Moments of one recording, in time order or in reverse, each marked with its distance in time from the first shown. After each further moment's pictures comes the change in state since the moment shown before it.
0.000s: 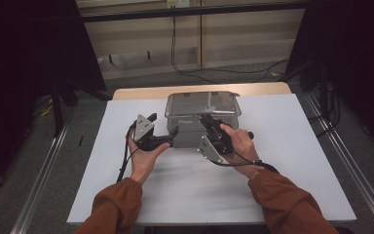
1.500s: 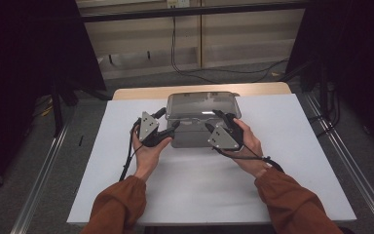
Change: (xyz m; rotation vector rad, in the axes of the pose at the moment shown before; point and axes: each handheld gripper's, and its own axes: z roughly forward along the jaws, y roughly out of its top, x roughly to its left) left arm -0.003 0.003 0.008 -0.086 0.008 0.076; right arm -0.006 -0.029 0.001 0.024 0.103 0.330
